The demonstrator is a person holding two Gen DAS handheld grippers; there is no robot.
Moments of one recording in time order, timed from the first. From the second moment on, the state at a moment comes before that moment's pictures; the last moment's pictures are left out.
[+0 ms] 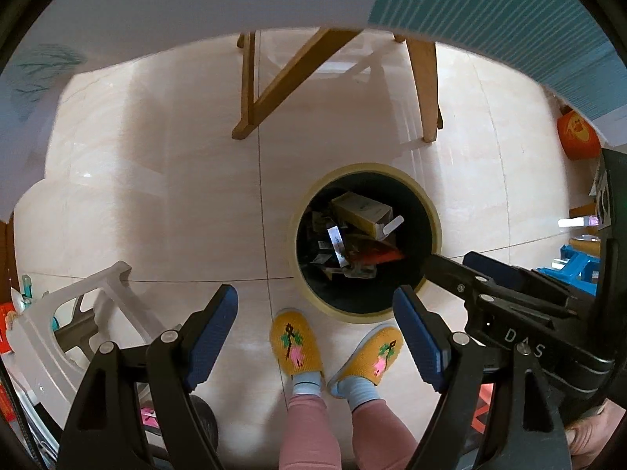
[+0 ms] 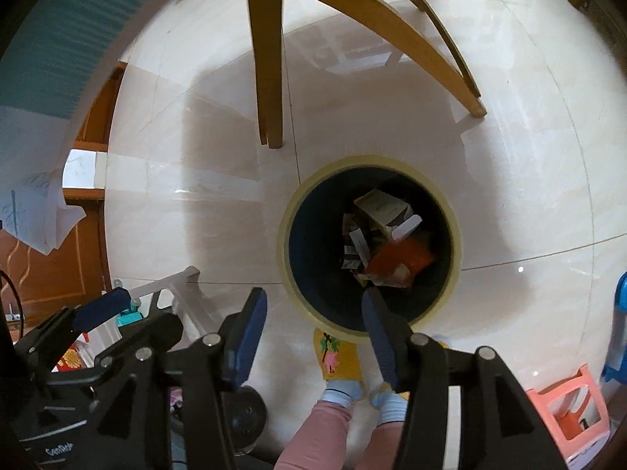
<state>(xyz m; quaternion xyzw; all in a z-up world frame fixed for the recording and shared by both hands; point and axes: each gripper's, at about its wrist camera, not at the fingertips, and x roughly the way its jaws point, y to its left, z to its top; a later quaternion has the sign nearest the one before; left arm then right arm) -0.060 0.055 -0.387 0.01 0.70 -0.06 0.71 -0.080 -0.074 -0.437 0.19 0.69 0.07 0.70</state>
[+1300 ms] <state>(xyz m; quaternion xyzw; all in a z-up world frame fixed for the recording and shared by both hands) -0.012 0.099 -0.006 0.02 0.53 -0.16 0.84 -0.089 -0.065 -0.034 0.08 0.50 -0.04 0.86</state>
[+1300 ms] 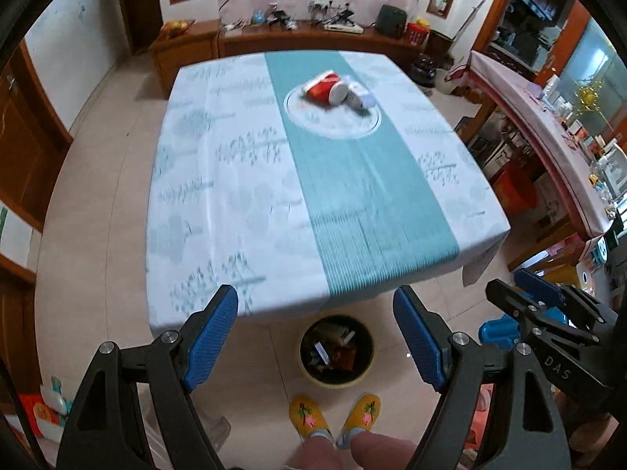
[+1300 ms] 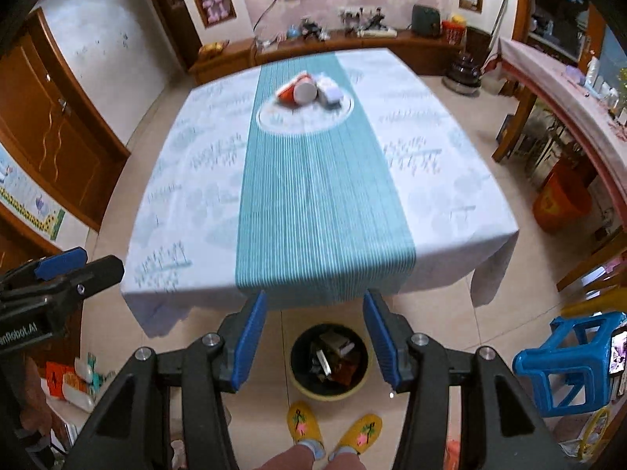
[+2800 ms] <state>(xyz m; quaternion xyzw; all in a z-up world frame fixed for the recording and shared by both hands) 0.354 -0.027 -0.094 -0.12 0.62 0.07 0.77 0.362 -0.150 -0.159 -0.01 0.57 0.16 0.80</state>
